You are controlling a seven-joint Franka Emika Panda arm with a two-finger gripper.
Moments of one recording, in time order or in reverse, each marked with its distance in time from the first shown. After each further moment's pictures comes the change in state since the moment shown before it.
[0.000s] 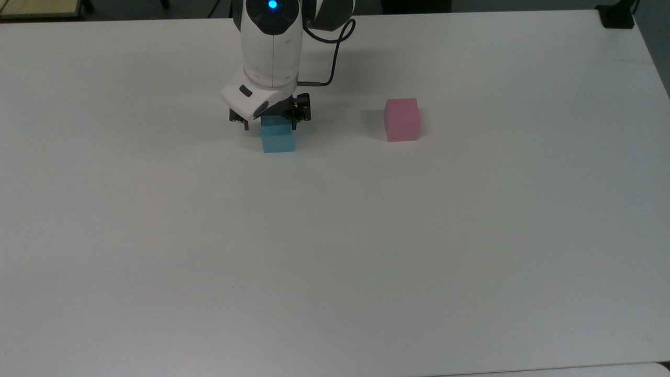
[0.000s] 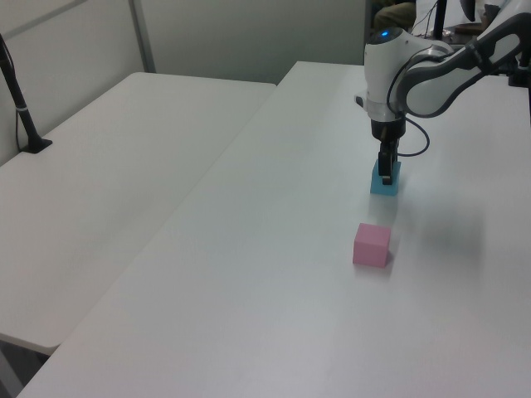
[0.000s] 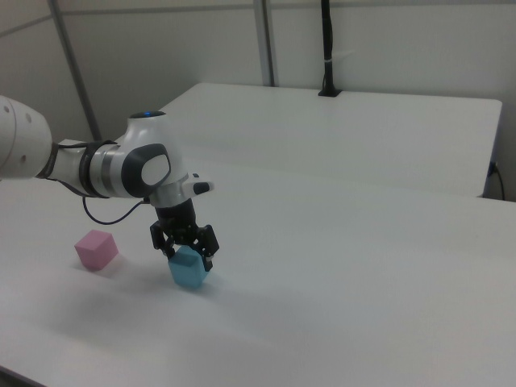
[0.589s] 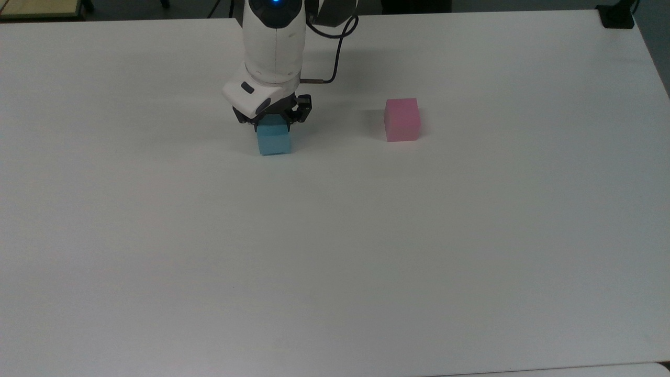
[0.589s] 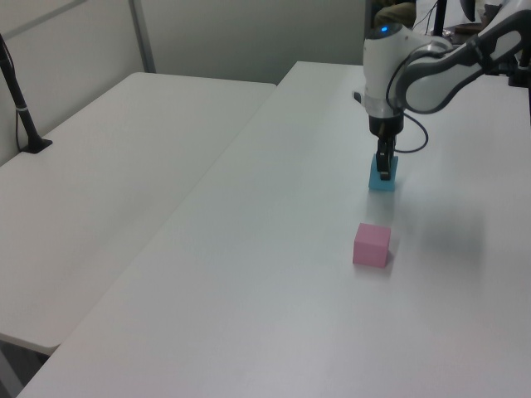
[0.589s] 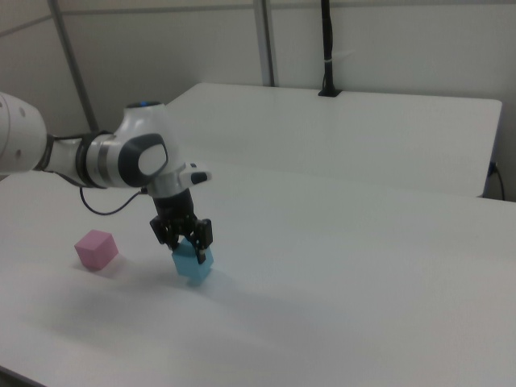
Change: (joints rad) arm 0.009 -0.013 0.000 0.029 0.001 -0.026 0.000
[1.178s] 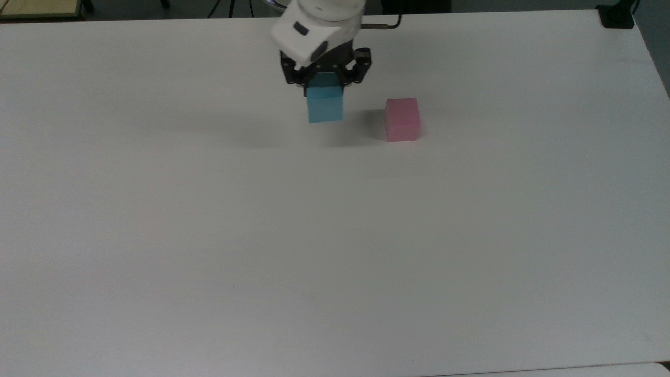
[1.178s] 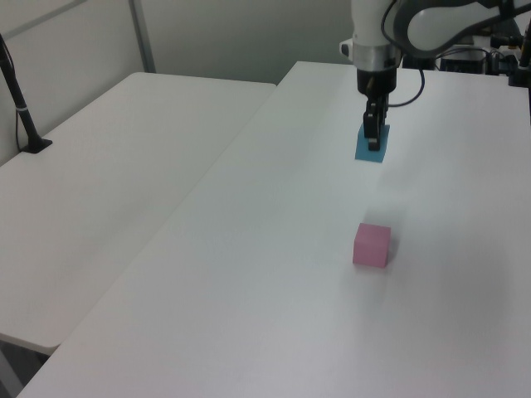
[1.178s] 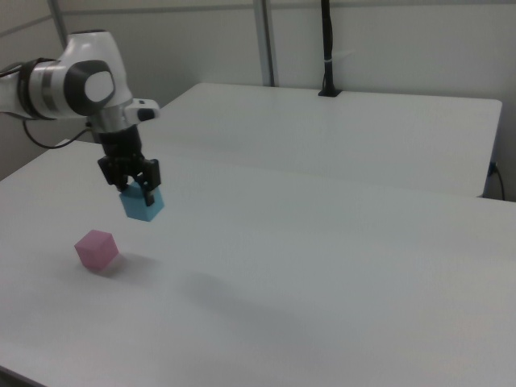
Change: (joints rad) arm 0.143 -0.078 0.027 0.231 0.073 -0.303 0.138
